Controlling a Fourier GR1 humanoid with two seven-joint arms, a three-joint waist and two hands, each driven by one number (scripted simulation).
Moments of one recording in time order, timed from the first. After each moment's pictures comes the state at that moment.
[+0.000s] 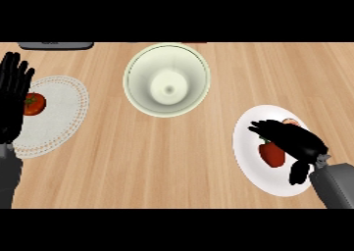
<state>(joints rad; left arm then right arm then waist) -0.28 0.34 0.21 -1.44 0.17 0.03 -0.03 -0.26 -0.43 0.20 -1.22 1.10 0.38 -0.39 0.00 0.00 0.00</state>
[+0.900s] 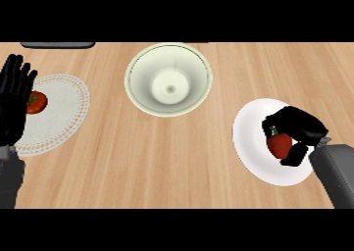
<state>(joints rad) -0.27 0.32 0.23 -1.45 0.15 0.01 -0.04 -0.41 -0.41 0.10 -1.01 1.15 0.18 -0.59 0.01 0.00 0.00</state>
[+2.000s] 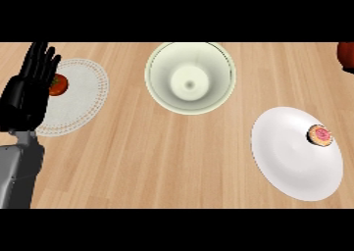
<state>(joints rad) -0.37 0.28 0.15 -1.46 0.14 0.00 -0.02 -1.07 -0.73 -0.19 -0.46 1.02 0.21 -0.90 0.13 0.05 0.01</state>
